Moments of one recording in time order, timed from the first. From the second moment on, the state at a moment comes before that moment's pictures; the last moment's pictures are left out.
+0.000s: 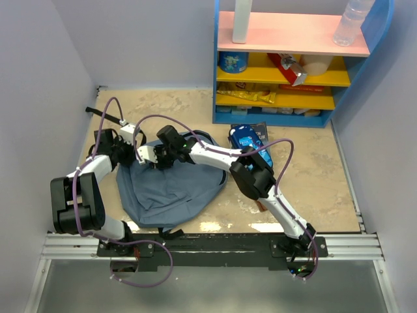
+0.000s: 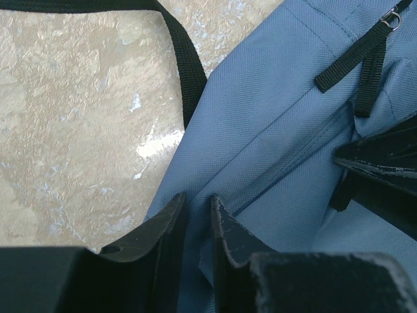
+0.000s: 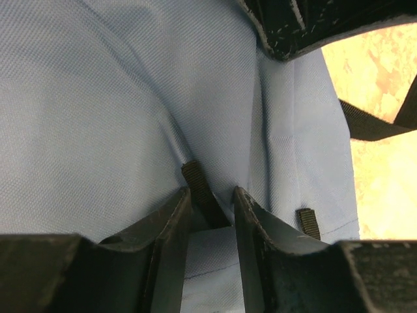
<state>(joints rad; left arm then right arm) 0.20 1.48 0.73 -0.08 0.37 0.43 0.94 2.44 1.97 -0.28 -0.38 -0.82</state>
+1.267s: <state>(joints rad) 0.20 1.46 0.74 -0.11 0.36 0.40 0.93 2.17 1.51 0.08 -0.47 -0.47</state>
